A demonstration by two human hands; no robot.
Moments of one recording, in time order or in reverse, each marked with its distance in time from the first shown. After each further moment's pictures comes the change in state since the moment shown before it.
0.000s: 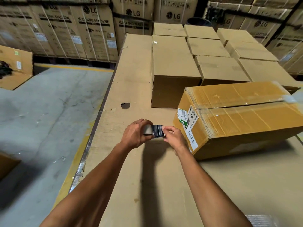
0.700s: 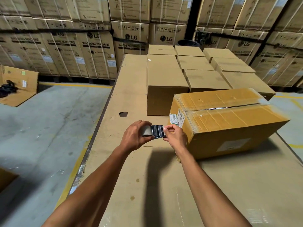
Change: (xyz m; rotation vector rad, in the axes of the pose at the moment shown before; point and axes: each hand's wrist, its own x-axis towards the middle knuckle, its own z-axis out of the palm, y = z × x) left_hand -0.025 0.059 -0.022 -0.004 0.142 0.060; right_hand -0.061 -0.036 -0.052 -0.038 0.100 -0.232
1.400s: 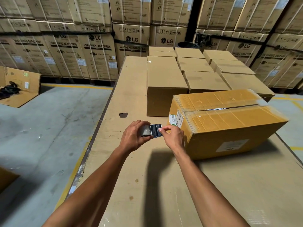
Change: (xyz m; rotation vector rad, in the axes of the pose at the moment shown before) left_hand -0.004 0.002 0.002 0.013 0.036 0.015; right_hand -0.014 -0.020 -0.005 -0.349 0.051 -0.174
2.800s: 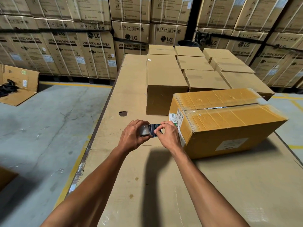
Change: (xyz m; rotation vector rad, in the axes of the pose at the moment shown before) left_hand -0.005 -0.009 0.002 0.019 -0.005 -0.008; right_hand 0.000 -0.006 0.014 -0.060 -0.088 -0.135
